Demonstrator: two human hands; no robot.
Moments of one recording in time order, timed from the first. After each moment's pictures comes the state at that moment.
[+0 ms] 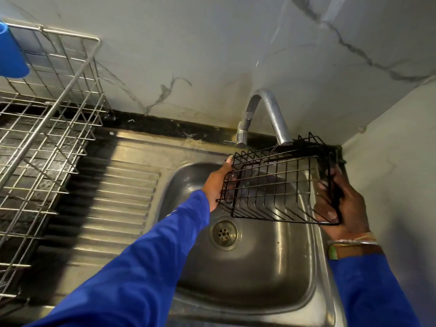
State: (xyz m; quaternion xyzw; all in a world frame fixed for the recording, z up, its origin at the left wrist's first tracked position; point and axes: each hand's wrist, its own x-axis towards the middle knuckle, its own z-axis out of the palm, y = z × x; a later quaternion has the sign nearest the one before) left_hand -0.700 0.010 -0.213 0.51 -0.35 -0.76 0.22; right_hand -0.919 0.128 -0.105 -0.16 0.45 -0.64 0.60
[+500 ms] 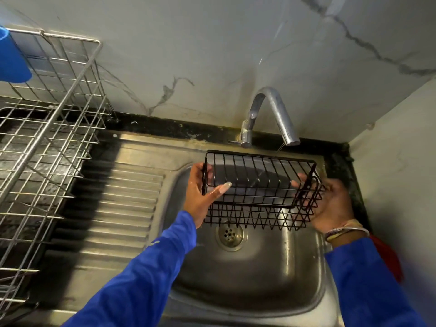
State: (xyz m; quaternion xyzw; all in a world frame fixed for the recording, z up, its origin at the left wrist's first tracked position) left_hand -0.647 0.051 -0.200 0.46 -0.48 -0.62 0.43; right_hand -0.910 0.109 -0.136 -0.07 0.63 -0.53 0.56
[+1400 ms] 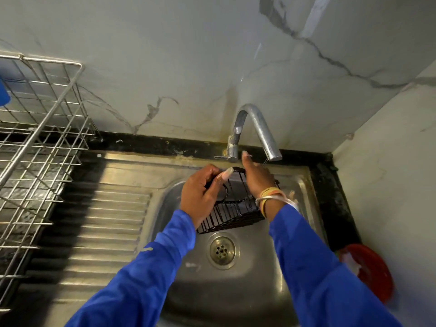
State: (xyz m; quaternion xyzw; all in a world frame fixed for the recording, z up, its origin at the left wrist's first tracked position) left_hand -0.674 0.011 -0.170 0.42 -0.68 -0.41 0.43; right_hand -0.826 0.010 -0.133 -0.37 0.83 -0.24 0.34
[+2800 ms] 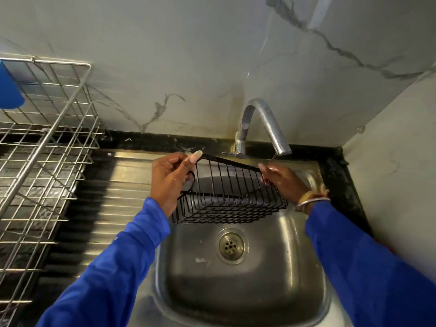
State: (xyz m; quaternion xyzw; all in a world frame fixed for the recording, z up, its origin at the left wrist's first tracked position) left_hand -0.621 -0.006 -0.135 0.43 -0.51 -0.55 0.51; right_hand -0.894 0.036 -0.155 -0.55 0.69 -0.29 0.38
